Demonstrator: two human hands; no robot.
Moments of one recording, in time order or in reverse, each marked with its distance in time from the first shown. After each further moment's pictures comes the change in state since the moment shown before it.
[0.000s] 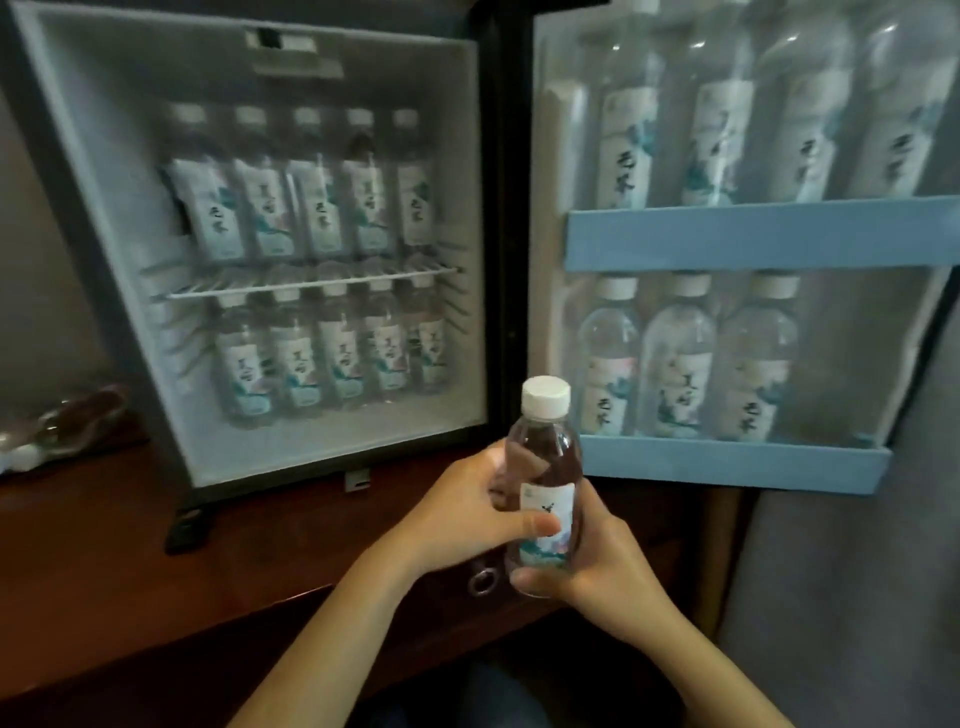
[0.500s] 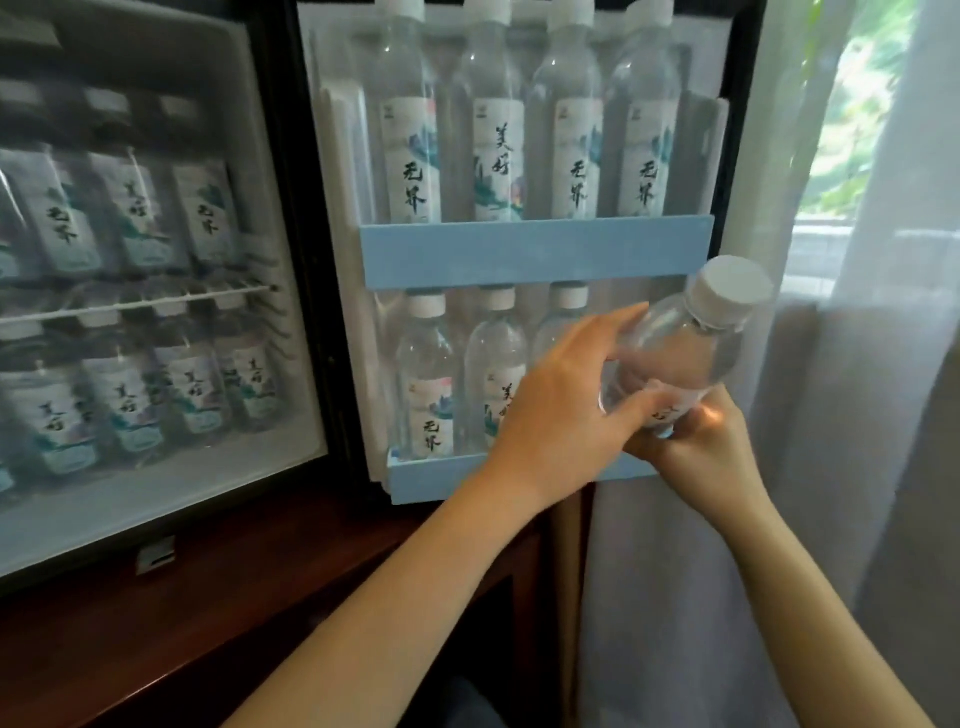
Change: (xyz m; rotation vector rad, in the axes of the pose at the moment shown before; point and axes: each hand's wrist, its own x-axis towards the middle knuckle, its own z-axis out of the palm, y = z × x) left_hand 0.101 0.126 0.131 0.097 0.166 0.637; right_hand -0.018 -0.020 -0.184 -0.165 0.713 -0.217
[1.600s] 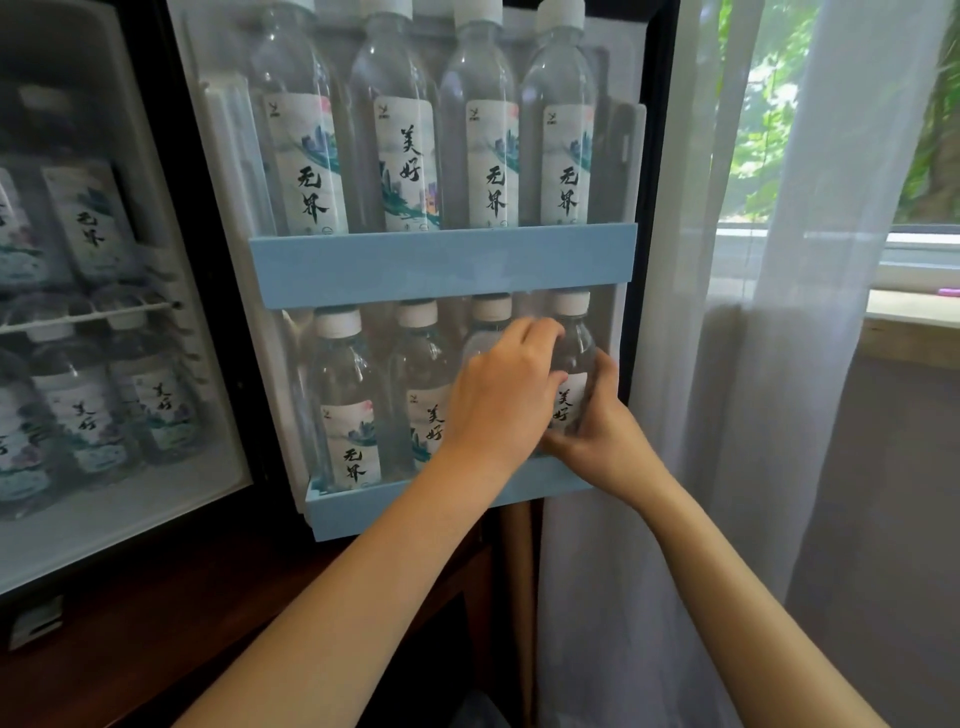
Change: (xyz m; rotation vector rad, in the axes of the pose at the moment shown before) left_hand 0.037 -0.024 0.028 0.506 -0.008 0.005; right_hand 0.034 0.036 0.008 -0.315 -0.207 0.111
